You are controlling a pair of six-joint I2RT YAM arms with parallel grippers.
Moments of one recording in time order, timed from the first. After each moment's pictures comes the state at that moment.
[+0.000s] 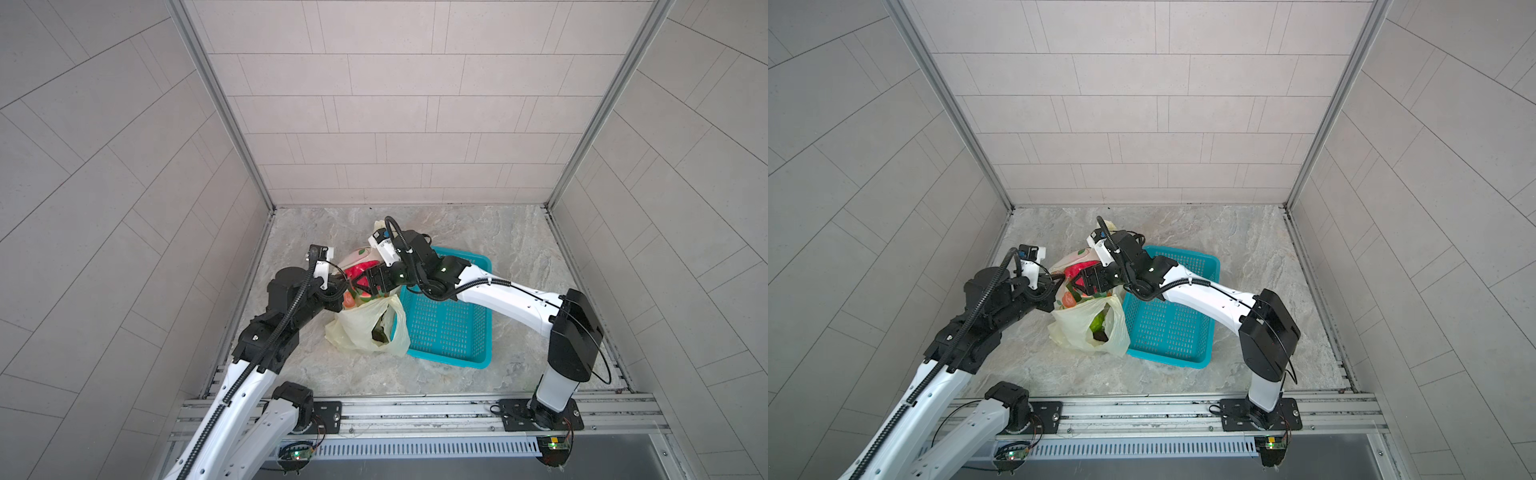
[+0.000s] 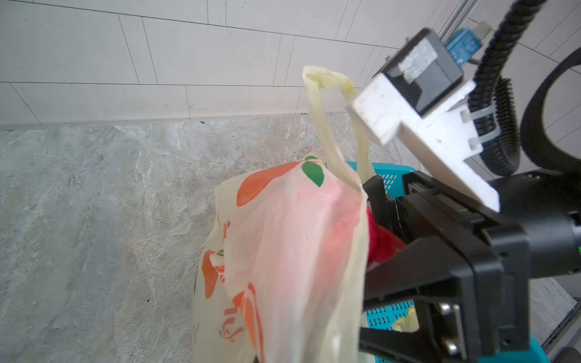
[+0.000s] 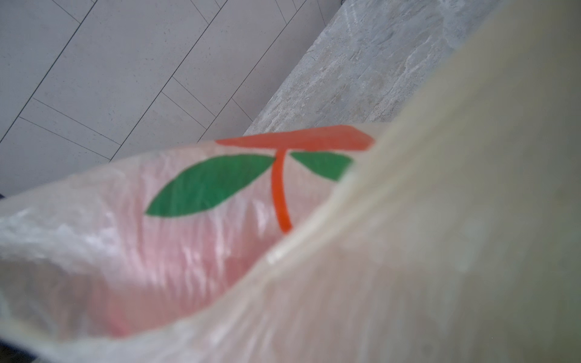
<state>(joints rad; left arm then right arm) -0.31 0.70 0.80 -0.51 0.17 -0.16 0.84 1.75 1.47 -0.29 -0.27 0.48</state>
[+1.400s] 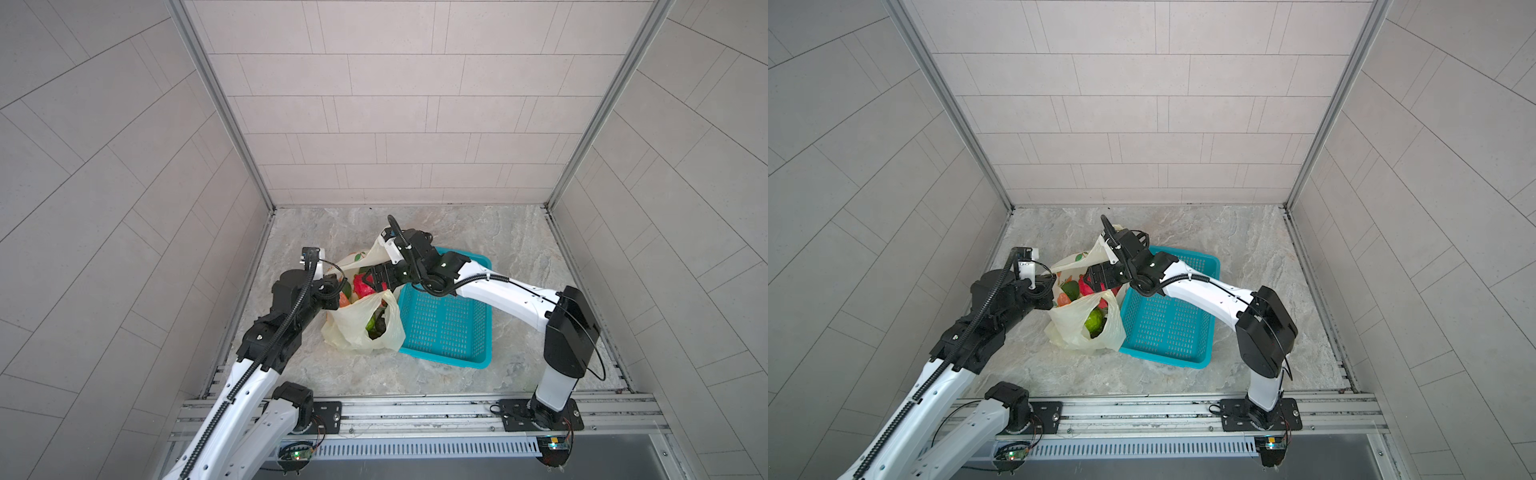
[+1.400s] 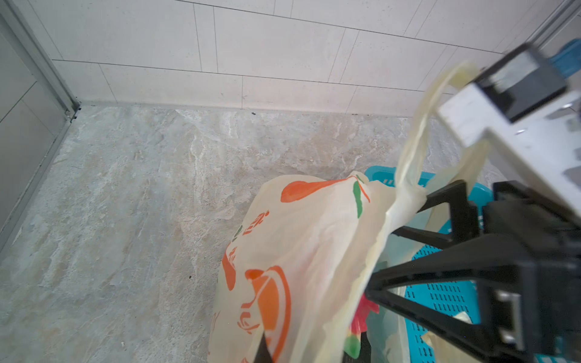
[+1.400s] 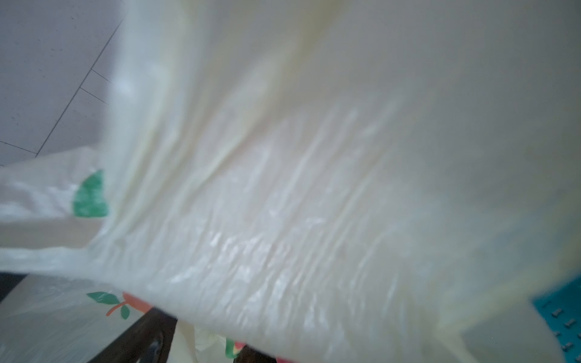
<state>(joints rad) -0.31 0.71 0.75 -0.50 -0.04 -0.22 0.81 1.75 1.49 -0.40 -0.16 0.43</state>
